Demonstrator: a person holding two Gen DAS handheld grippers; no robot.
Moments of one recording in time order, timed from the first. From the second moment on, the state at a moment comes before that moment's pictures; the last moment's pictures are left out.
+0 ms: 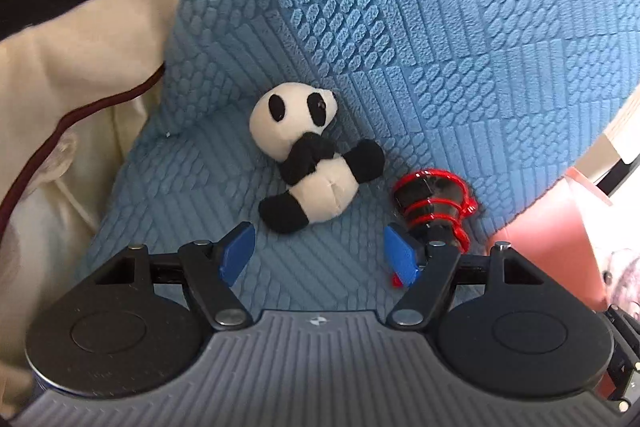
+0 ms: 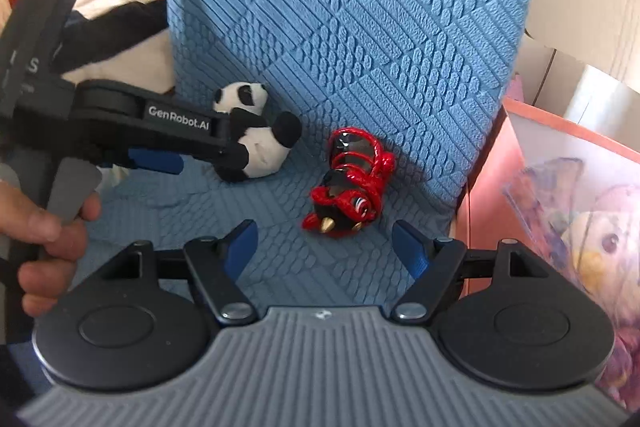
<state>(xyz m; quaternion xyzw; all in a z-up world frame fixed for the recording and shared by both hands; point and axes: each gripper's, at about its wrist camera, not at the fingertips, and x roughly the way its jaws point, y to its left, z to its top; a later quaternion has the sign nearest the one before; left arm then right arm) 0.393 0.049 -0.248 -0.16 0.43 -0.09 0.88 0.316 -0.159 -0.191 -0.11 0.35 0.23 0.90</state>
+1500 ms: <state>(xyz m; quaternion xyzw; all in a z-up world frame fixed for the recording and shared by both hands) 0.438 0.037 -0.271 -0.15 0.47 -0.08 0.86 0.365 -0.150 -0.206 -0.12 0.37 0.22 0.89</state>
